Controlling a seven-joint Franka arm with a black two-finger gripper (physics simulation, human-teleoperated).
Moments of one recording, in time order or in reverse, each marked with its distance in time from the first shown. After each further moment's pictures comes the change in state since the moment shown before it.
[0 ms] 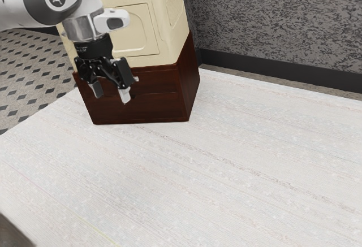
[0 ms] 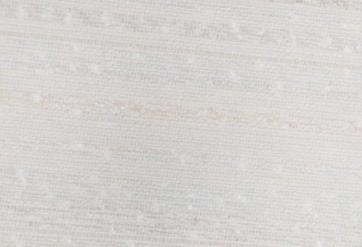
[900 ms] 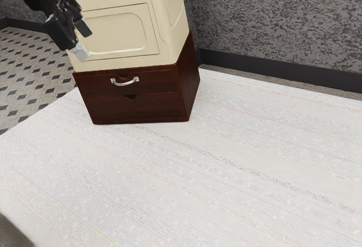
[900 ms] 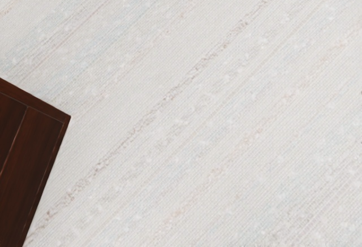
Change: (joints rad) arm 0.007 -0.124 0.071 0.131 -0.135 0.069 0.911
